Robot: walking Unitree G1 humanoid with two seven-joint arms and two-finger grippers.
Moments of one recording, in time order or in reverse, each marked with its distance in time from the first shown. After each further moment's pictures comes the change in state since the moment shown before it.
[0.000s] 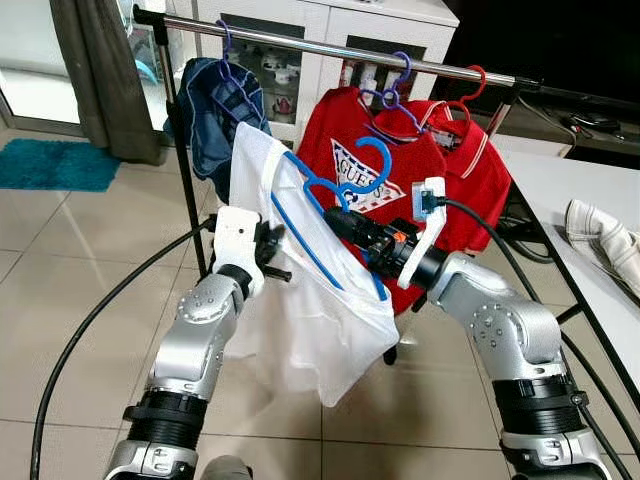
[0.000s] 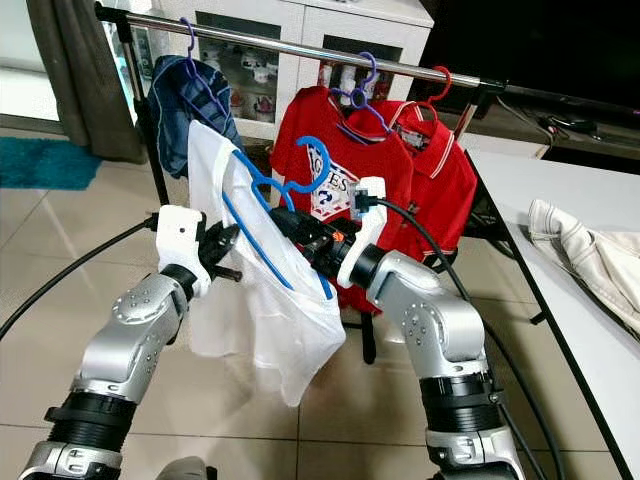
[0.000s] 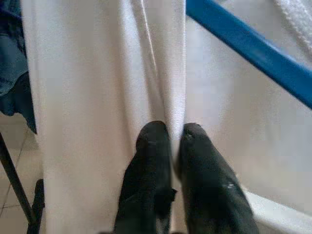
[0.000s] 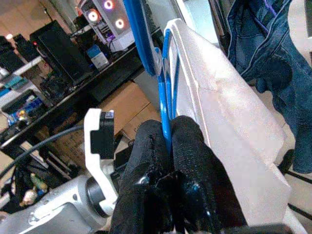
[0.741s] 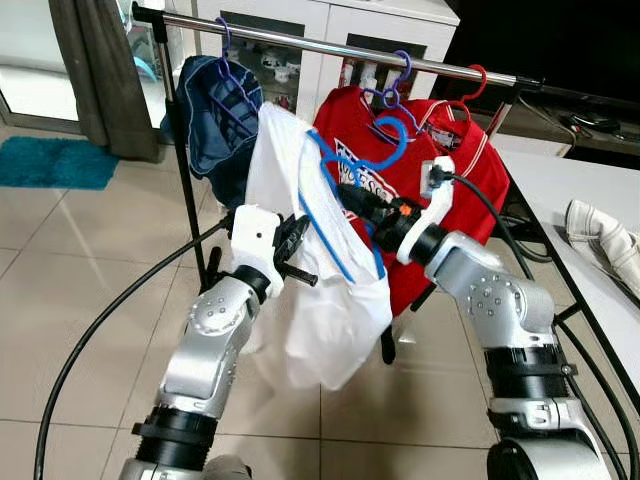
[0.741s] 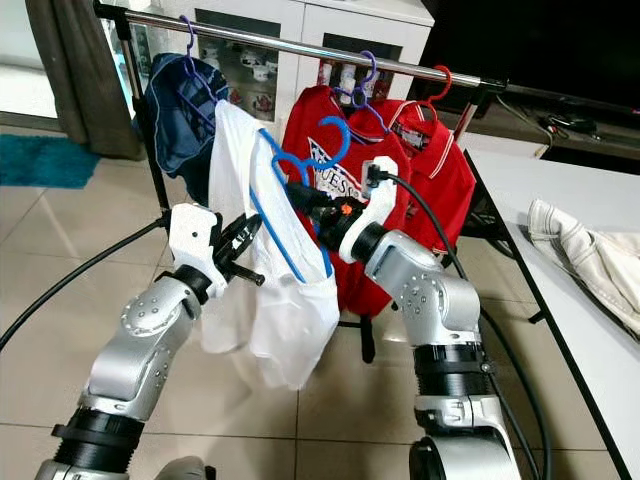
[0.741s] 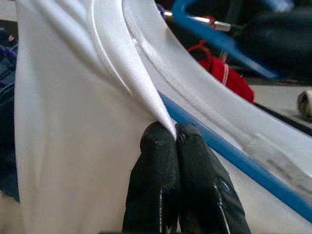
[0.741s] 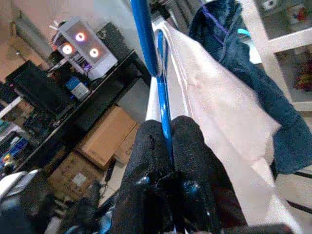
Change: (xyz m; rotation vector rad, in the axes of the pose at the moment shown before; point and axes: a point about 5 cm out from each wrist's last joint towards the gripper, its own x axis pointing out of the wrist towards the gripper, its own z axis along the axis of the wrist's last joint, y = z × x) left arm -0.012 -0.034 0.019 0.020 -0.167 -0.183; right arm 0.012 -0.023 0.013 0.131 -0.055 -0.143
